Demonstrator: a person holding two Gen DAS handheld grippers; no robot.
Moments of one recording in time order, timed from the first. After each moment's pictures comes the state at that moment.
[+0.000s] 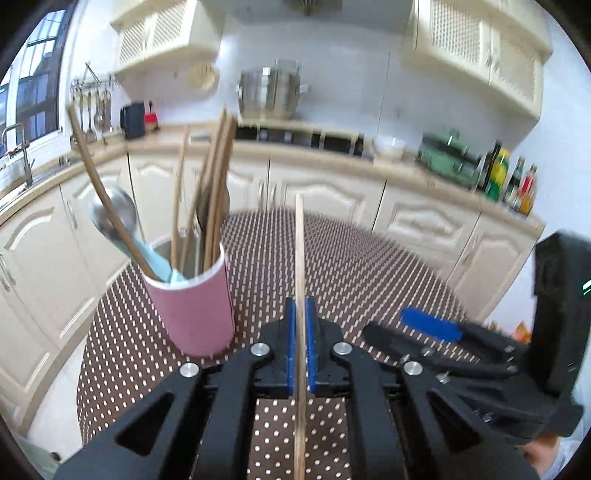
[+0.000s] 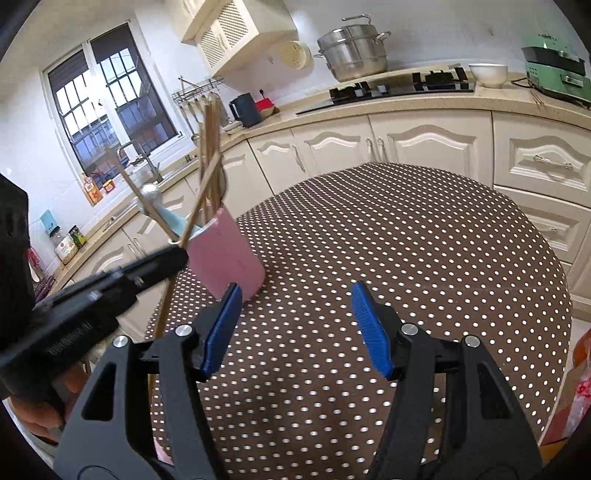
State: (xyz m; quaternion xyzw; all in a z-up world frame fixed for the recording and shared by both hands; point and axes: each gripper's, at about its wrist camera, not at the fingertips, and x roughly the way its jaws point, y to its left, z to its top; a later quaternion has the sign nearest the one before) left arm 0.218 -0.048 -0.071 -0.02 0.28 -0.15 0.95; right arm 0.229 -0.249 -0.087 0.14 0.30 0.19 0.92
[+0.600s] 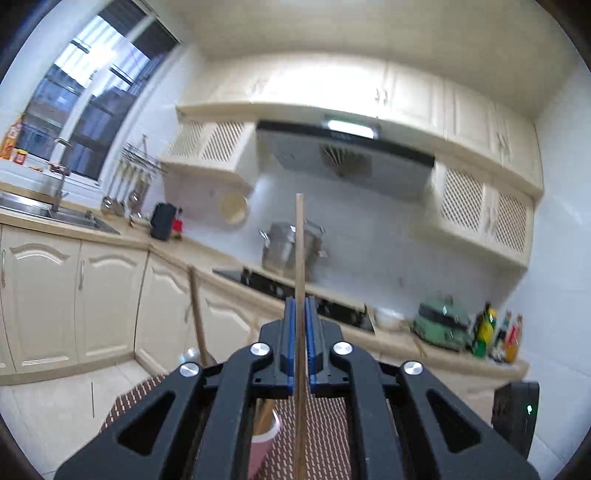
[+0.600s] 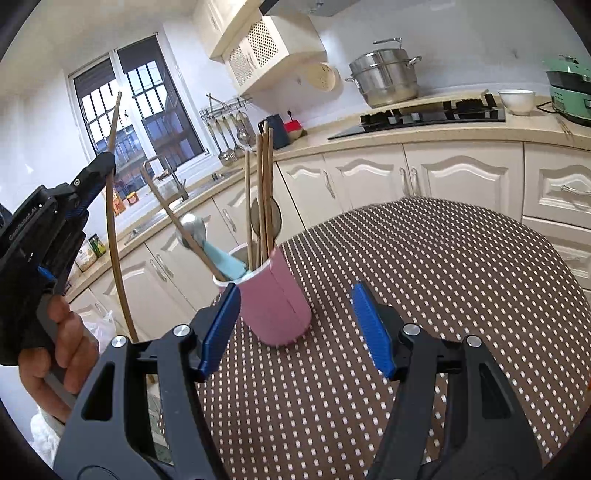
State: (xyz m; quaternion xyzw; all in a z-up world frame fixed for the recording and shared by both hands) left arm 0.190 0.044 -0.009 -0.17 -0.01 -0.12 0.98; right arm 0.258 -0.215 -0.060 0.15 0.25 0.23 0.93
